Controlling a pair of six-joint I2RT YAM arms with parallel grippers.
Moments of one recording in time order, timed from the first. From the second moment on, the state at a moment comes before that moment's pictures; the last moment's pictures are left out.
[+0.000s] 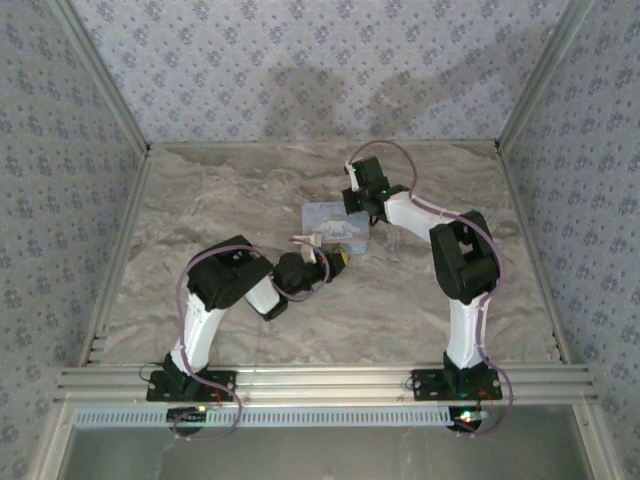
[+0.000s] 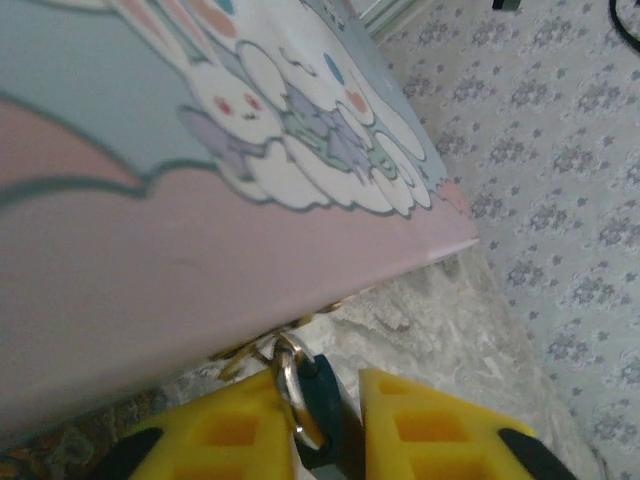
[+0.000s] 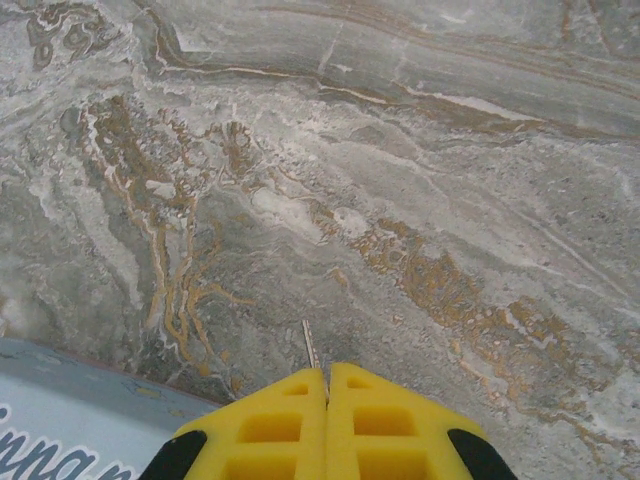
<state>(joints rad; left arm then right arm) -0.82 2.15 0.65 1.33 0.13 -0.90 0.45 1.99 1.41 -0.20 0.08 0.07</state>
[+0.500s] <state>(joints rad) -0.80 2.10 0.63 1.26 0.19 -0.95 0.44 1.85 1.29 -0.20 0.05 0.08</state>
